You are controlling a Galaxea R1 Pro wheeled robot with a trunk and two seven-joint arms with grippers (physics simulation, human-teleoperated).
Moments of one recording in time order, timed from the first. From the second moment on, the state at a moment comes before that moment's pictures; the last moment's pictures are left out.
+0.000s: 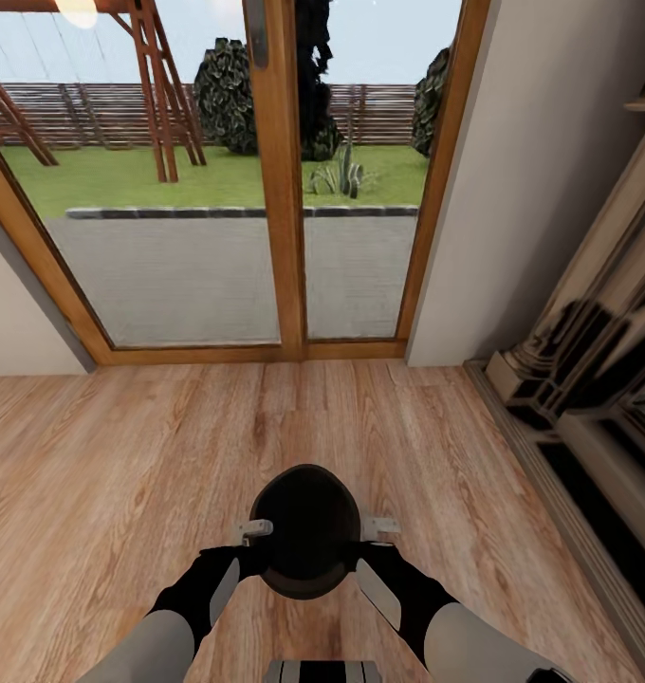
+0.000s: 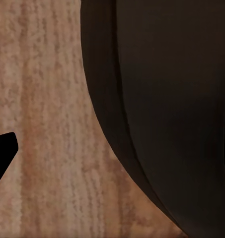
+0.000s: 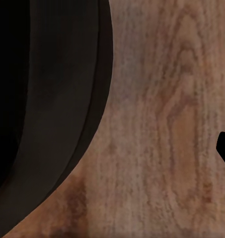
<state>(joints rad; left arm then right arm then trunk) -0.64 -0.16 0.24 -0.41 -0.13 0.35 0.01 -0.67 0.17 0.56 -0.43 -0.62 0.29 -0.41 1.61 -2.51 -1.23</state>
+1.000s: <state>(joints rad) -0.64 -0.16 0.24 -0.42 -0.13 0.35 0.01 -0.67 0.17 0.56 -0.43 -0.62 0.29 -0.41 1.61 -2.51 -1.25</state>
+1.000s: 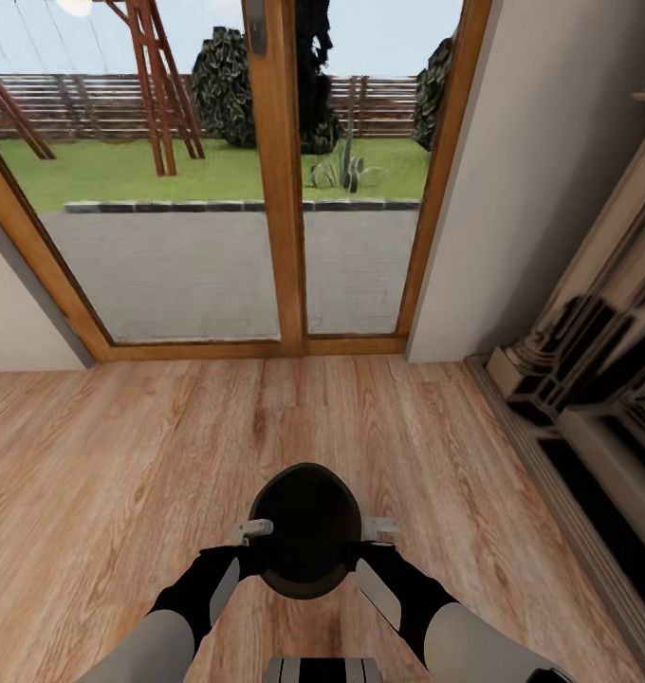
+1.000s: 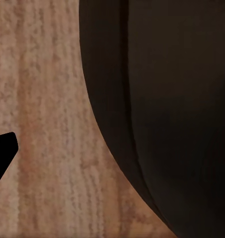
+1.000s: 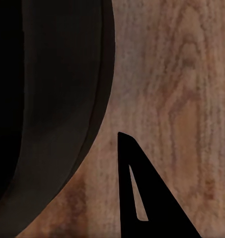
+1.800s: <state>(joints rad) -0.64 -0.16 0.24 -0.42 -0.13 0.35 0.01 -0.67 0.17 0.56 -0.43 -0.62 0.29 -0.41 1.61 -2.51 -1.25</state>
